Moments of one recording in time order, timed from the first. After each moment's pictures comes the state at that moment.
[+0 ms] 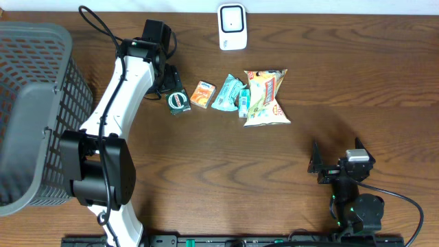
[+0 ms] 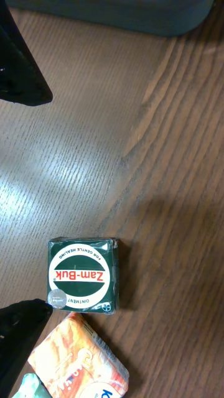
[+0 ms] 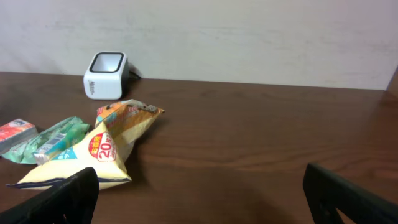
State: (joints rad) left arm -0.17 1.93 1.64 -1.07 -0.21 -0.46; right arm 0.04 0.01 0.01 -0.07 -0.01 -0.02
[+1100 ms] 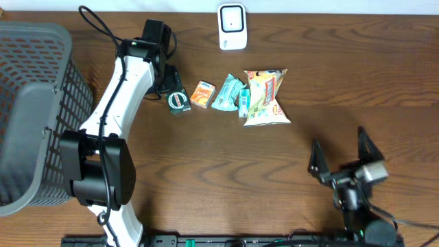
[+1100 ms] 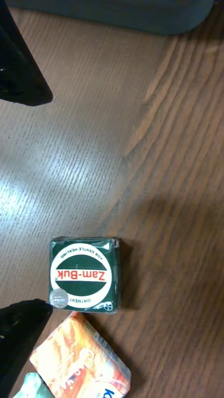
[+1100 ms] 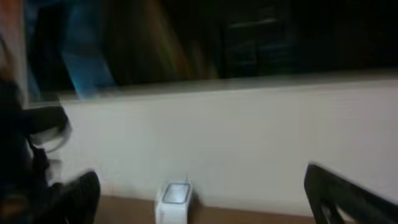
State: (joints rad) left arm -0.17 1.93 1.64 -1.07 -0.21 -0.46; right arm 0.04 0.01 0.01 0.48 -0.22 0.17
